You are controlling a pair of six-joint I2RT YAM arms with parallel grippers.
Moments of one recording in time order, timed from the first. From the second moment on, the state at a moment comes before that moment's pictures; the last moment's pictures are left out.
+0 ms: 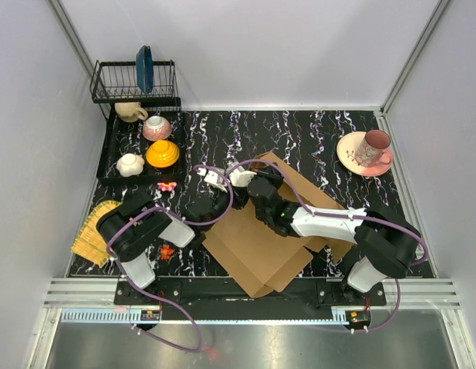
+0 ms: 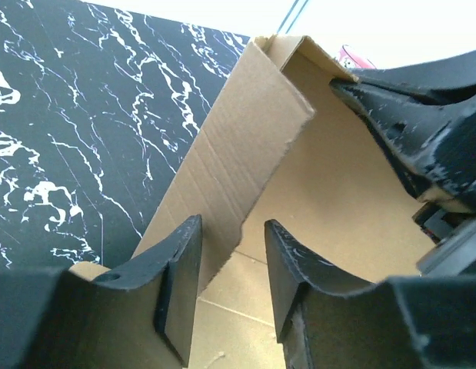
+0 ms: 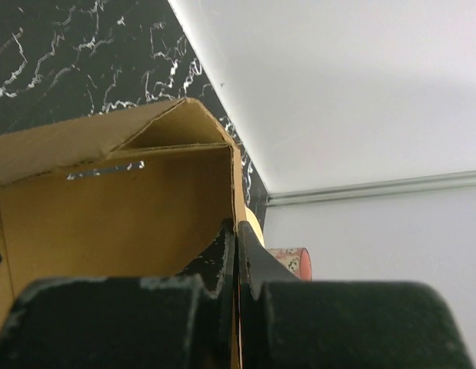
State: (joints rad) left arm -0.80 1.72 0.43 1.35 -0.13 -0.51; right arm 0.98 1.59 0.84 0.48 0.93 -0.93
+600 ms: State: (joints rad) left arm -0.78 1.46 0.21 1.30 -0.14 -0.40; right arm 0.98 1.58 0.84 0.48 0.93 -0.93
